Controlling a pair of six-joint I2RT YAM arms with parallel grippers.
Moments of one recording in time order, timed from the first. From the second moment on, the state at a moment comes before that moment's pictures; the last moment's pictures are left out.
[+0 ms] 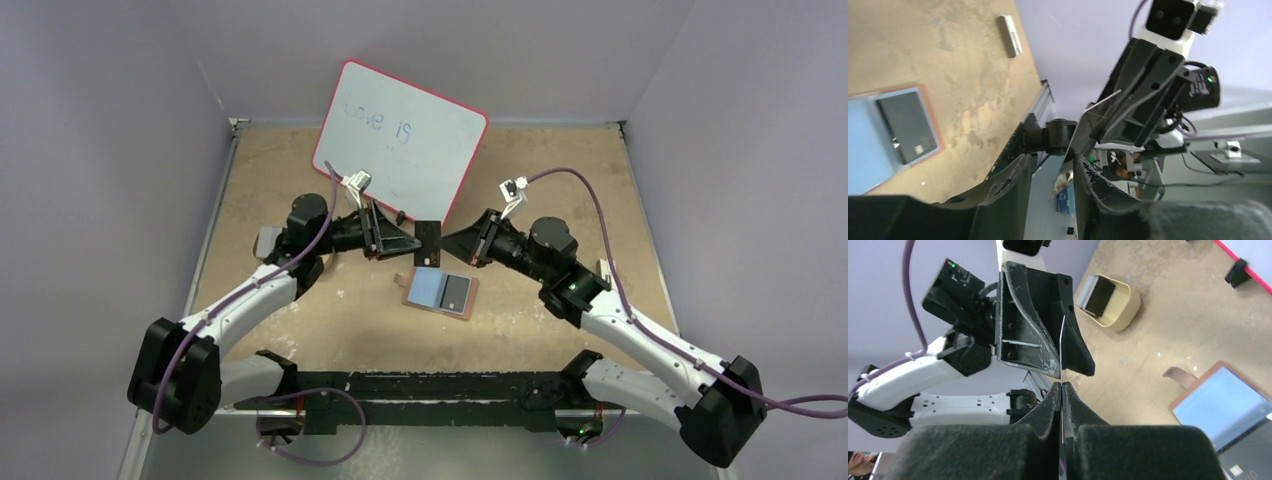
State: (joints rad) left arm -0.42 1.19 0.65 0.45 0.86 -1.18; right arm 0.69 0.96 0.70 0.19 -0.28 0.92
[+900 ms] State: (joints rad) left arm -0.48 1.44 0.68 -0.12 0.29 -0.69; right arm 0.65 1.20 0.43 0.20 -0.14 0.97
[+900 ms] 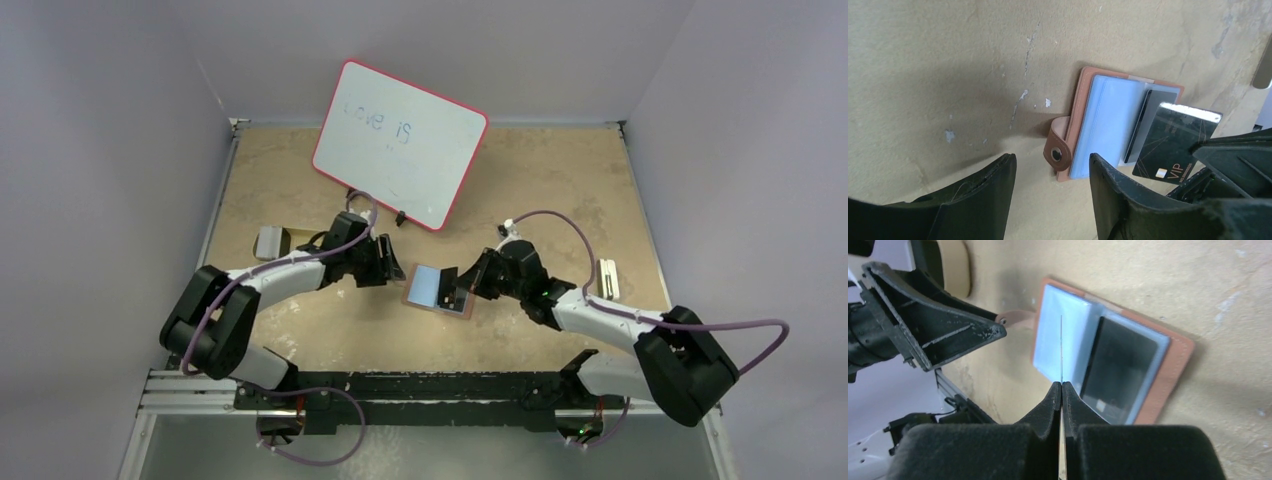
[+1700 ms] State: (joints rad) left arm -0.62 1.52 0.66 -0.06 0.18 -0.72; right arm 0.53 1.33 0.30 0.43 -0.26 0.99
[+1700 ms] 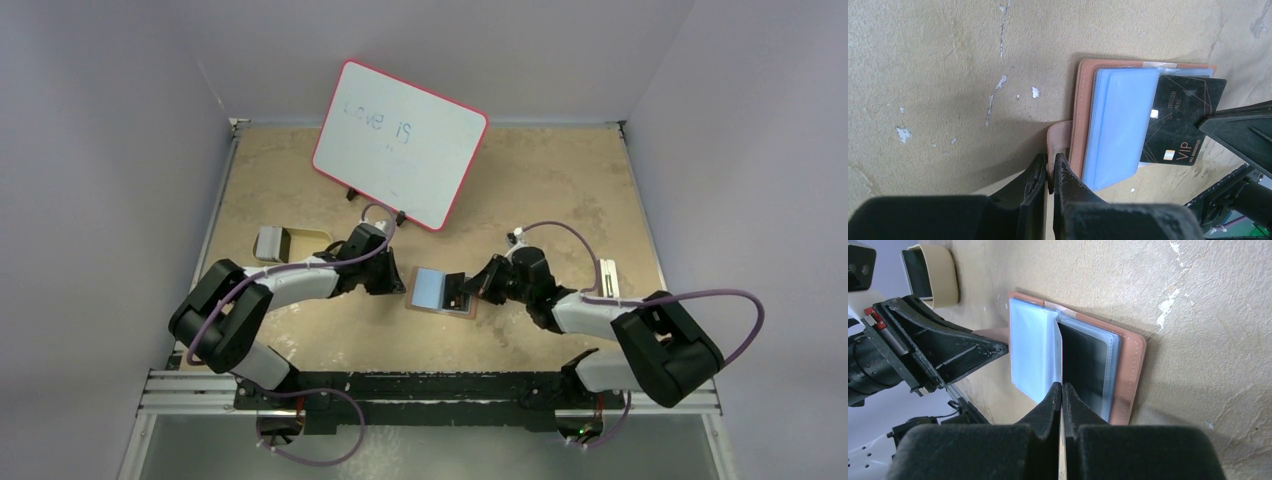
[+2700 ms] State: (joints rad) left arm -0.69 1.50 0.66 -0.10 0.11 -0.73; right arm 0.49 1.43 0.26 0.62 -0.36 1.03
